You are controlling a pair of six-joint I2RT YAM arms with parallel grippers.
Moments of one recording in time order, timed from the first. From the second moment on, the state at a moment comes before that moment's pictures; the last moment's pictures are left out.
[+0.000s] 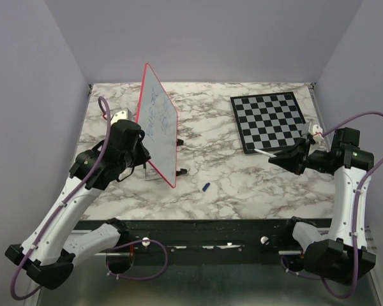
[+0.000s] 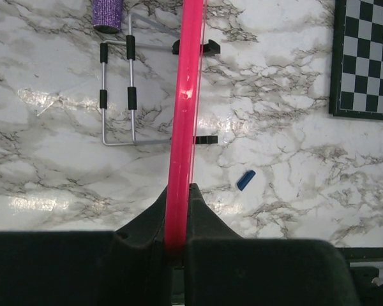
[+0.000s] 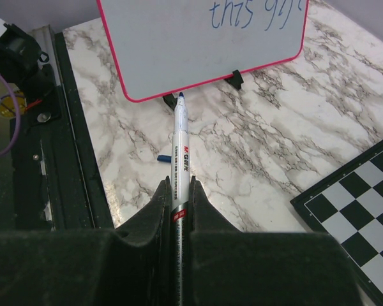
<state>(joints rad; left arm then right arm) -0.57 0.97 1.27 -1.04 -0.29 -0.73 -0.36 1.01 1.09 -1.34 -1.42 -1.21</state>
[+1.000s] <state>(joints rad) -0.57 0.89 1.20 -1.14 -0.15 -0.83 -0.36 1.01 1.09 -1.34 -1.42 -1.21</state>
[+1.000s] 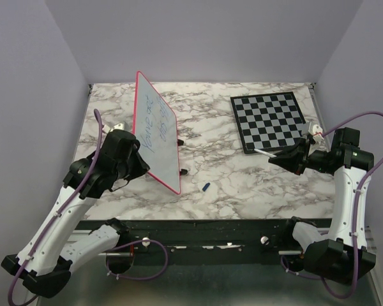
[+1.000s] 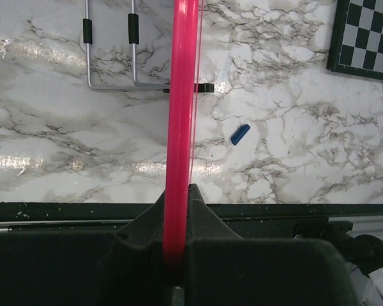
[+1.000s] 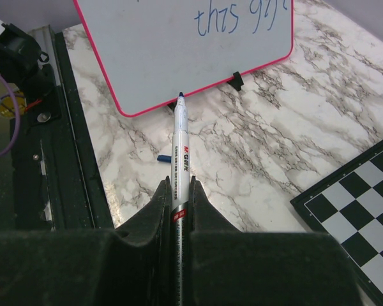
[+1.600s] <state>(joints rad) -0.56 0.77 1.02 -1.08 -0.09 -0.91 -0.36 1.01 1.09 -1.34 -1.42 -1.21</state>
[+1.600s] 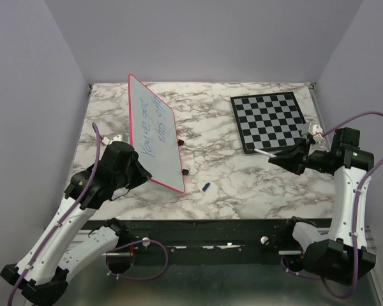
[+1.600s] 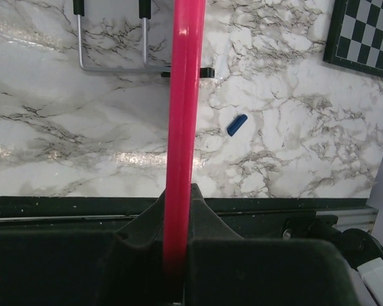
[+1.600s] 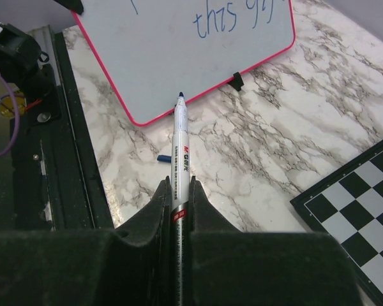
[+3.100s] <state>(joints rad) -0.56 0.72 0.99 -1.33 -0.18 -0.99 -0.36 1.00 1.09 -1.34 -1.42 -1.21</state>
